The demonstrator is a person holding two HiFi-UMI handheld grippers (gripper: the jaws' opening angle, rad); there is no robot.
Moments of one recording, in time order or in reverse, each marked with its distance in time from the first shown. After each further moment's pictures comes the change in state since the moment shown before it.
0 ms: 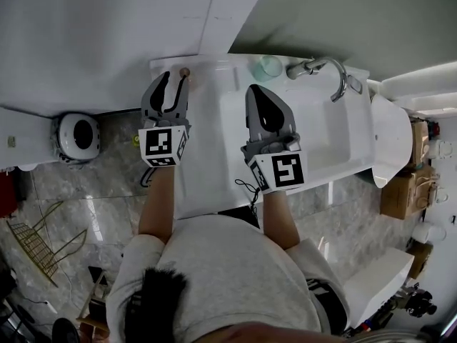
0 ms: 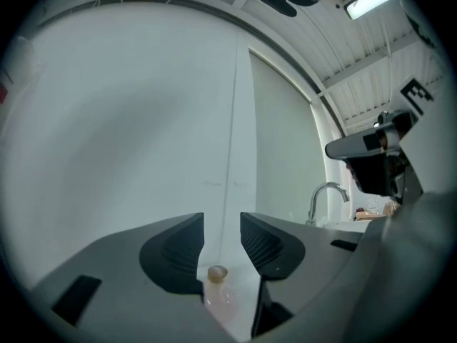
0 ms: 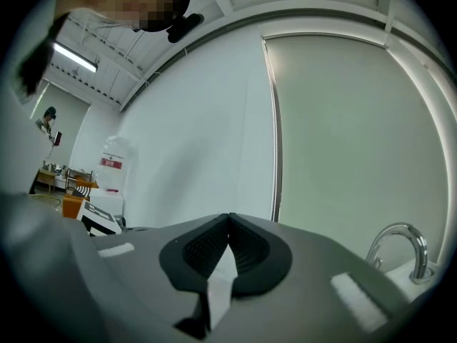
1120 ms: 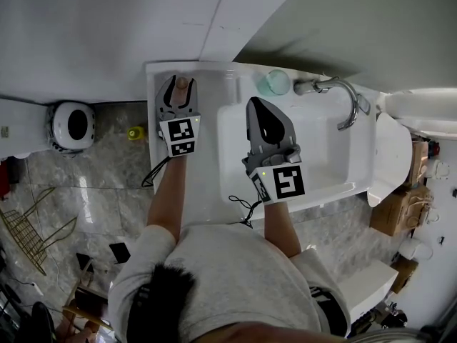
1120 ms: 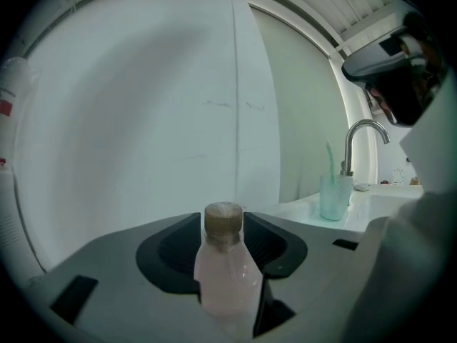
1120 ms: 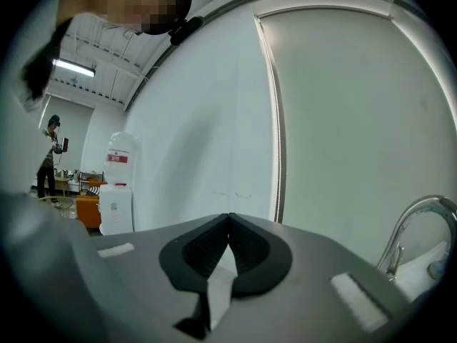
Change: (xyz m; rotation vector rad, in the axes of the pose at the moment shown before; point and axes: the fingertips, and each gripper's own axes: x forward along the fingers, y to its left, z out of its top) left arm 0.071 0.016 -0.120 0.048 0.236 0.206; right arm 0.037 -0.027 -0.049 0.045 0.098 0.098
